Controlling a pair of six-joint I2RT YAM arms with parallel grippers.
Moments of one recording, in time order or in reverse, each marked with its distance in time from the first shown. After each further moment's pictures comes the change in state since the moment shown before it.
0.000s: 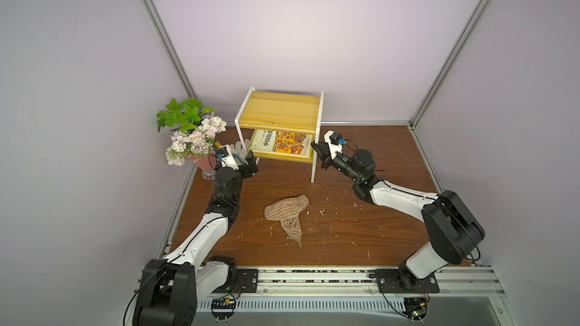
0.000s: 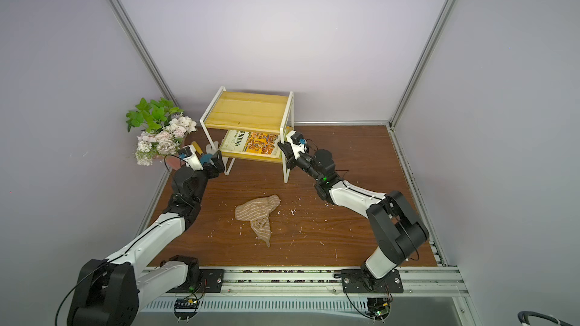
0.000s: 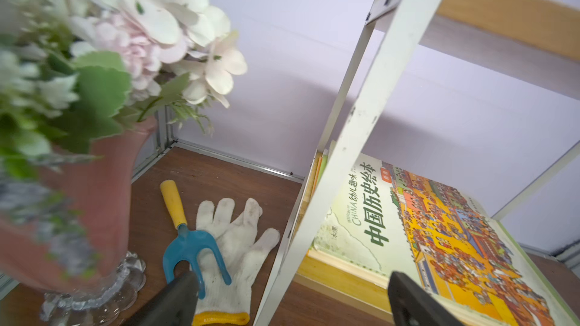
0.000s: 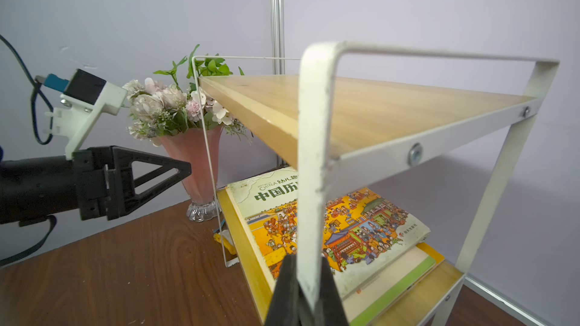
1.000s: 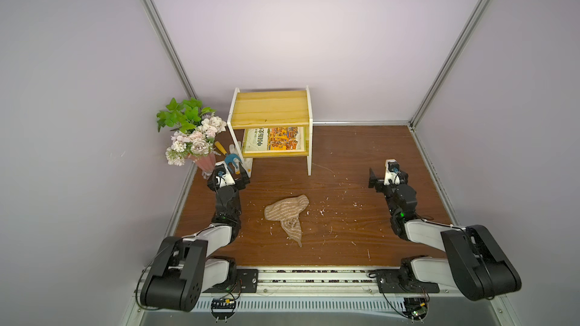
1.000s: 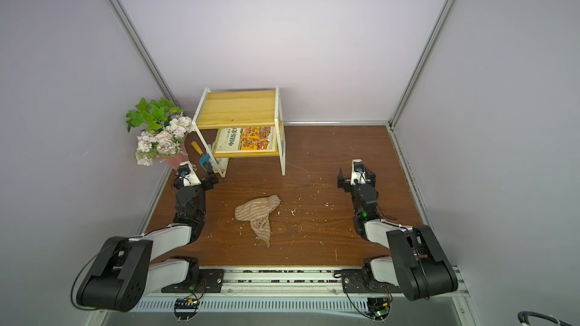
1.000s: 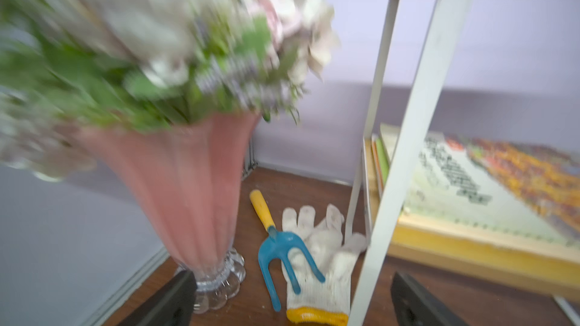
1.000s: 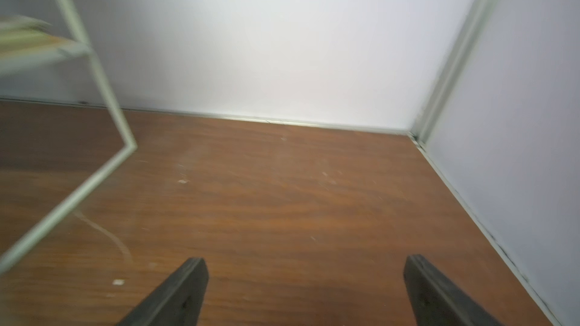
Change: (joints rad) left arm 0.014 0.014 -0.278 0.467 -0.327 0.199; right arm -0.330 -0.313 -0.562 0.102 0.383 -0.061
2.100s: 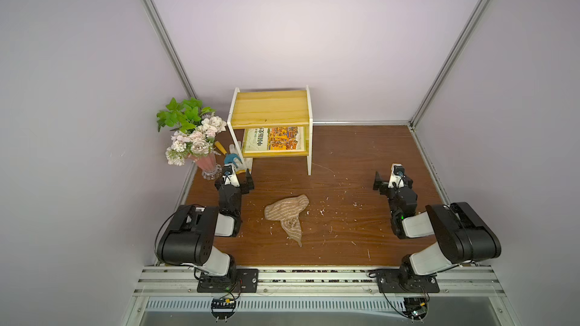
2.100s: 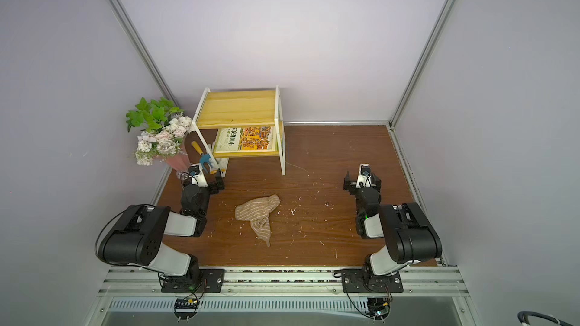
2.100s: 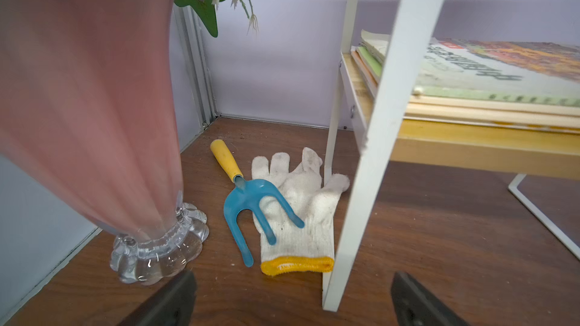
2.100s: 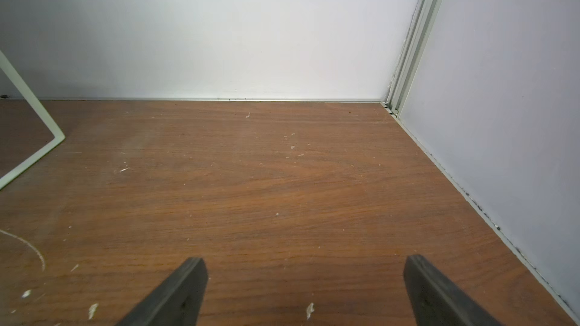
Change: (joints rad) left arm 0.096 0.405 0.000 0.194 0.288 0.015; right arm -0.152 0.294 -0.102 0.291 0.082 0.045
